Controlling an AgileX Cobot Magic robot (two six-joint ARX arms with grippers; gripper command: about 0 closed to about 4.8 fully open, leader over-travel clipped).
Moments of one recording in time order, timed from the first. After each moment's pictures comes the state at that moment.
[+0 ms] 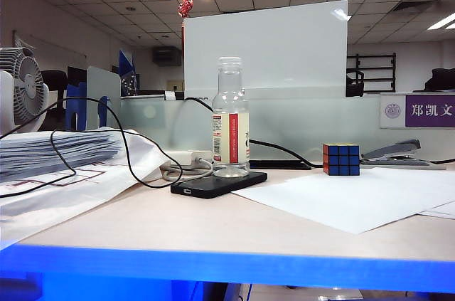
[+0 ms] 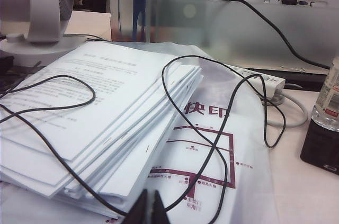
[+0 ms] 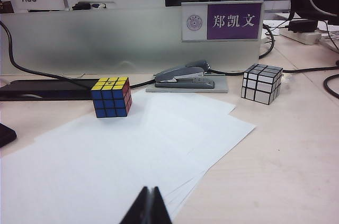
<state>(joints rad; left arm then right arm) 0.00 0.00 0.01 -0.01 0.04 -0.02 -0.04 0.00 0.01 0.01 0.02 0.06</state>
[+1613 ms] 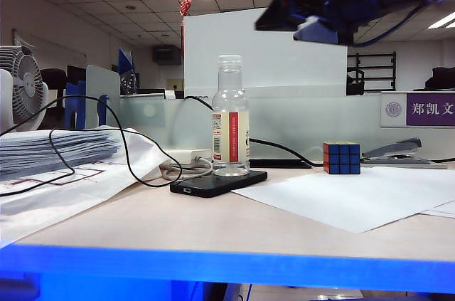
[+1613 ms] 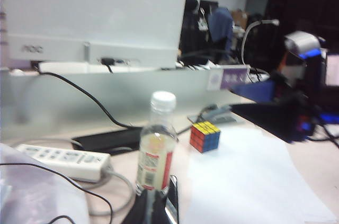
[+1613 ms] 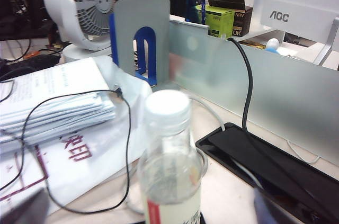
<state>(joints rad) -0.17 0.66 0.40 0.39 0.49 -0.10 0.35 1.52 0.88 0.60 -0.37 -0.03</state>
